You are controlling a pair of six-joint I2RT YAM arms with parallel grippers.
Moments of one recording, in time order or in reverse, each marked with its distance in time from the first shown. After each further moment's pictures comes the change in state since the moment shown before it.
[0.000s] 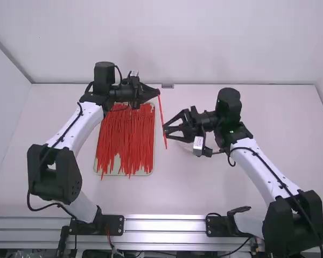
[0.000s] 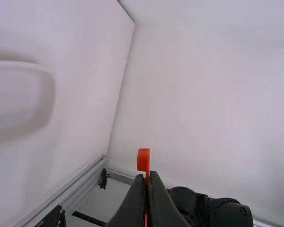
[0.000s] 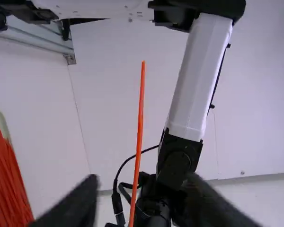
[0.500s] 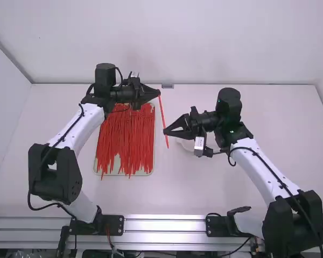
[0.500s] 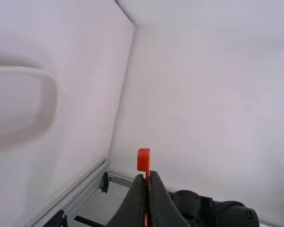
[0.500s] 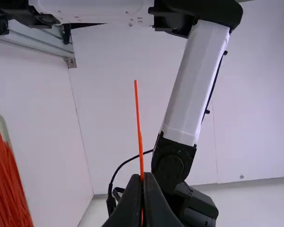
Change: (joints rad) left arm -0.009 0.000 -0.026 0.072 -0.011 -0.003; right arm 0.000 0.000 0.000 -0.003 -0.014 -0.002
